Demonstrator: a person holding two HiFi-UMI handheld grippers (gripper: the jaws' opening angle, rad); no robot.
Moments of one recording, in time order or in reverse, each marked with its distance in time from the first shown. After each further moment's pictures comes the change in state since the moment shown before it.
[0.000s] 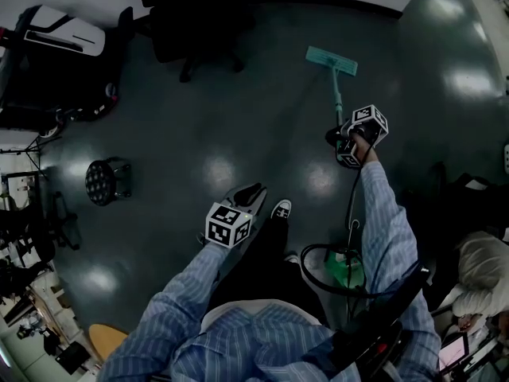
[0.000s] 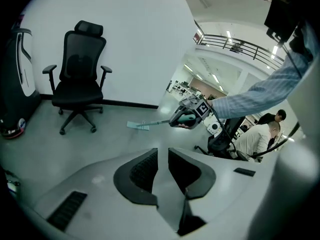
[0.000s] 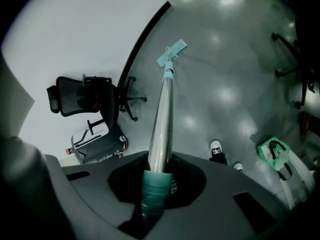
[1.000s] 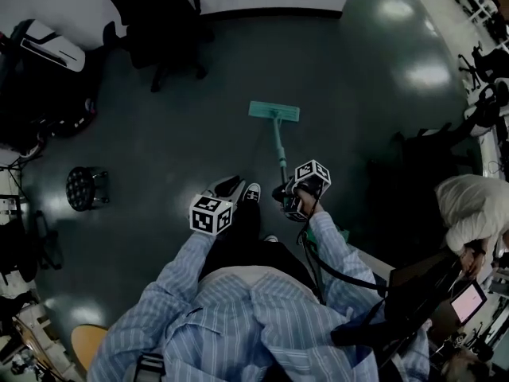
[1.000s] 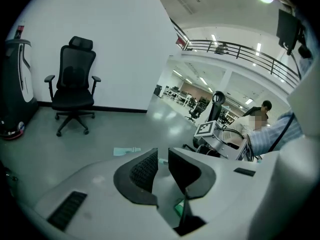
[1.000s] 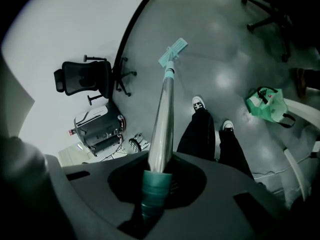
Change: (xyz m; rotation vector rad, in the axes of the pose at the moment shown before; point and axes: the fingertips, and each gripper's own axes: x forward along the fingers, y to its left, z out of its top) left arm -0.095 -0.159 -0.100 0.081 -0.077 -0.050; right arm -0.020 -0.191 -0.362 0.033 0.110 0.042
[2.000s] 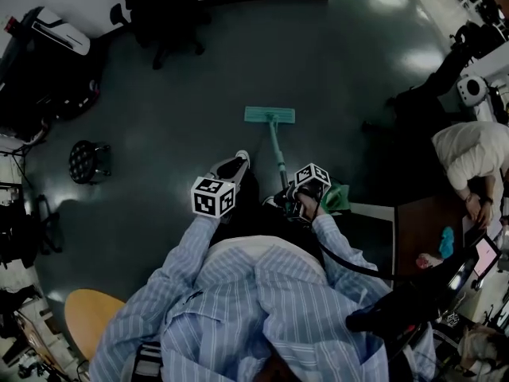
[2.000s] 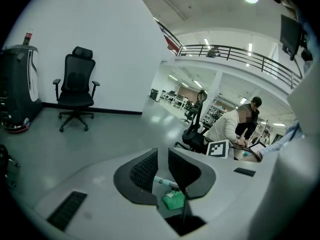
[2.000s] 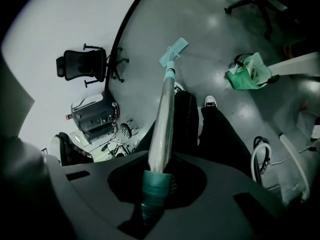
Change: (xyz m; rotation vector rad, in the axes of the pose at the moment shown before) left arm -0.114 -0.130 -0.117 0.029 -0.060 -0.011; right arm 0.011 -0.165 -0.230 -0.024 0.040 -0.021
